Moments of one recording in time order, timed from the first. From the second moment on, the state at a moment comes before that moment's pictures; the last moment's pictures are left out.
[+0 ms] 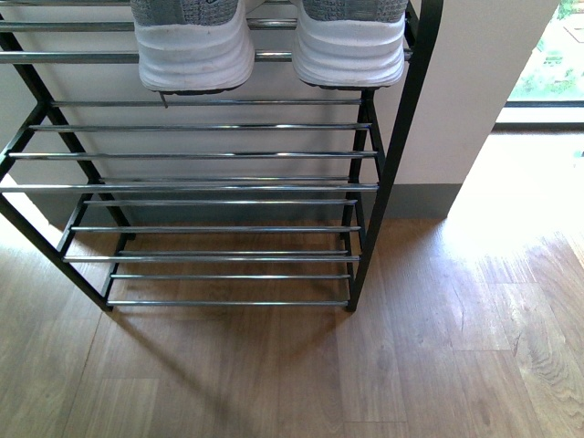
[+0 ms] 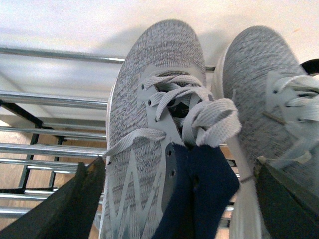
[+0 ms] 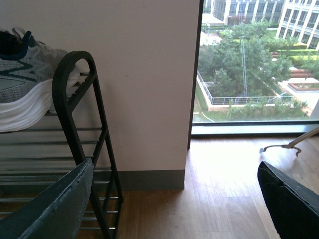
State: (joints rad) left arm -0.49 1.61 1.37 -0.21 -0.33 -0.33; right arm 0.00 0.01 0.02 0.00 0.00 0.00
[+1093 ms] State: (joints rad) left arm -0.11 0.69 0.15 0.53 -0.11 -0.01; right arm 0.00 0.01 0.02 0.00 0.00 0.00
